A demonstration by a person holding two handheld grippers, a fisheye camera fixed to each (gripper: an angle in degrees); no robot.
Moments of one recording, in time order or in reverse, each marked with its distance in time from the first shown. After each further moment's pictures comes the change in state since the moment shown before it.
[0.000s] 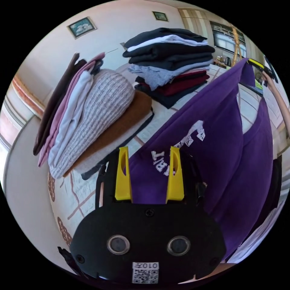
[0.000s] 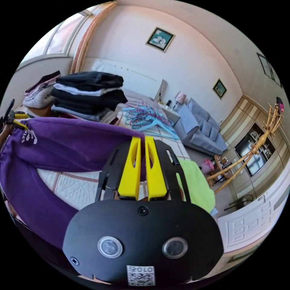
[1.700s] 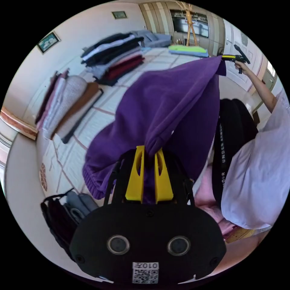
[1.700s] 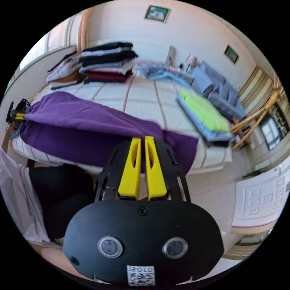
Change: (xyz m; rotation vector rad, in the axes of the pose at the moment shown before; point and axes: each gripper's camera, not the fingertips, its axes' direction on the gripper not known) left arm 0.134 0.184 -0.152 -0.128 0.194 0.234; right arm -0.028 0.256 0.043 -0.364 -0.249 0.090
